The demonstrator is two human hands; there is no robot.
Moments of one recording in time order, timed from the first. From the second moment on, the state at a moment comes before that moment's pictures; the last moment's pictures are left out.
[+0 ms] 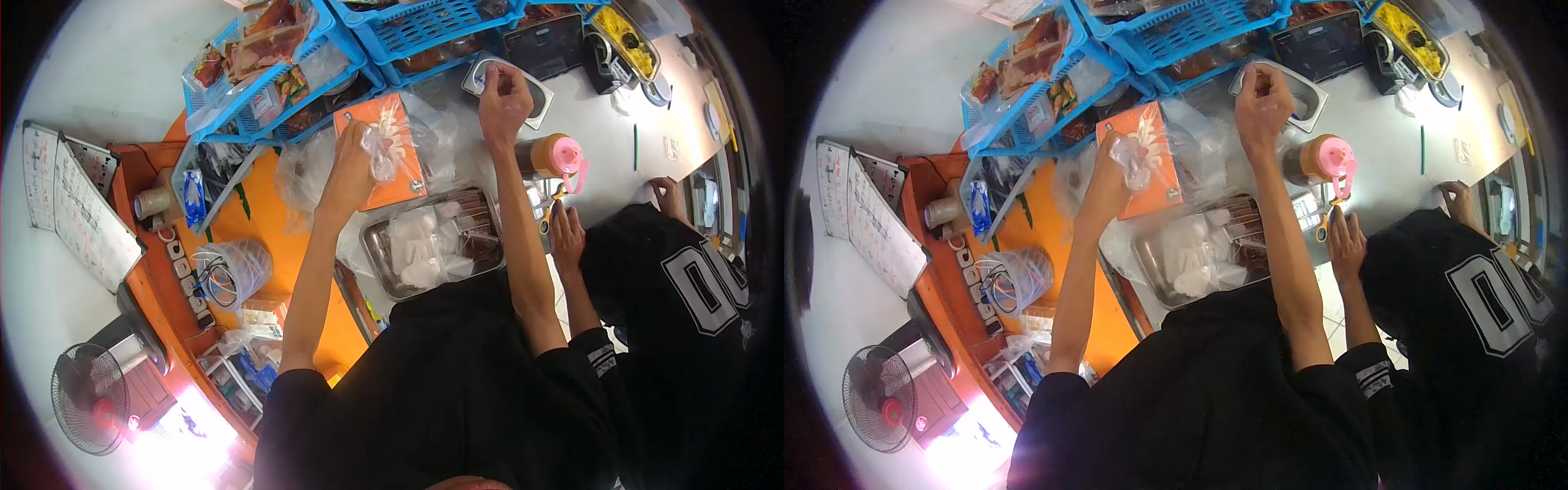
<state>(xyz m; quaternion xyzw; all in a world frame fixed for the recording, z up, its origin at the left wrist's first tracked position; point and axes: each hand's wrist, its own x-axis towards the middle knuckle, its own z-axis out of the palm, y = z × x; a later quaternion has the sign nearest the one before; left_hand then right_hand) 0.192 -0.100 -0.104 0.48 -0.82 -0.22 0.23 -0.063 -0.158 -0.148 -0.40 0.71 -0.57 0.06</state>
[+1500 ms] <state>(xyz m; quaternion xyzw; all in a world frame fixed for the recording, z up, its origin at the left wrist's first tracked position) 0.188 -0.111 -0.040 0.49 -0.84 -0.19 0.15 0.004 -0.144 -0.096 -0.85 0.37 -0.26 0.27</state>
